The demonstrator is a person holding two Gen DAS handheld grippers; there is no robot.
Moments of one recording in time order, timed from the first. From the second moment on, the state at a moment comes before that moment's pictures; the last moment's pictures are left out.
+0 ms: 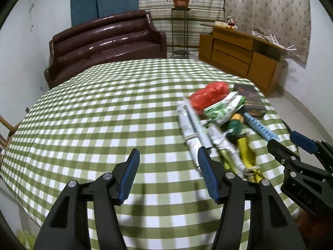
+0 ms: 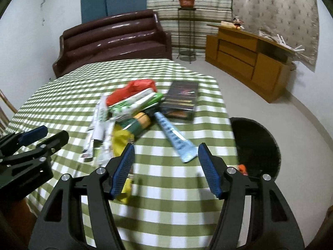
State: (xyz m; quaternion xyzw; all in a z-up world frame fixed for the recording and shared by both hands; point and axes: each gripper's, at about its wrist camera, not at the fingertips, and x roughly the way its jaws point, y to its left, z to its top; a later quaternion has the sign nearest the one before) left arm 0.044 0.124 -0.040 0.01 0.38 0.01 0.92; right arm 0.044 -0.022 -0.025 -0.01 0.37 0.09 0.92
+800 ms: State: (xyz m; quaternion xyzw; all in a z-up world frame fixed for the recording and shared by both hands) left arm 0.047 0.144 -0.054 -0.01 0.40 0.01 0.92; right arm 0.052 0.007 -0.044 -0.02 0.42 0.12 0.90
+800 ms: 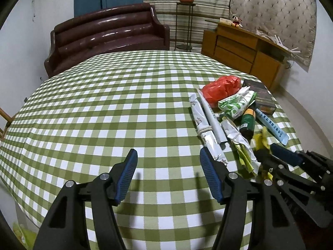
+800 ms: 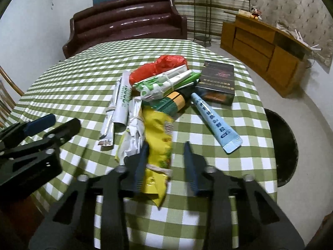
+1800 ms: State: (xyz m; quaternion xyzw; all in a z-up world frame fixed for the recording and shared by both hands) left arm 0.079 0.113 -0.068 0.00 0.44 0.00 0.90; right arm 0.061 -0.053 -0.035 0.02 0.40 0.08 0.91
